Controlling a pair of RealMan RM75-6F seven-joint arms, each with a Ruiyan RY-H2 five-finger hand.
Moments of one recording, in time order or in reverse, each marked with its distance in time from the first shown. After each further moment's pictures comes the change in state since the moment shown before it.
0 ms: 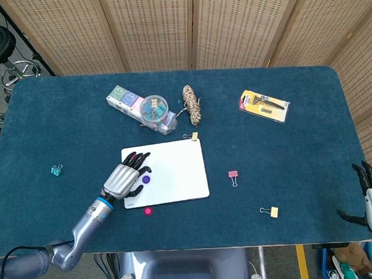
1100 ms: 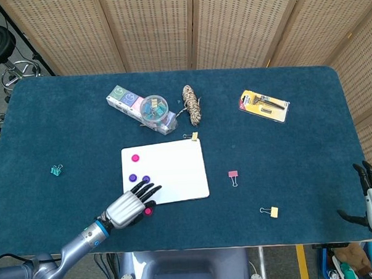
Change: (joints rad) left arm 0.030 0.067 0.188 -0.065 0.270 0.073 0.068; right arm 0.000 0.004 0.000 -0.002 0.001 -0.001 0.005
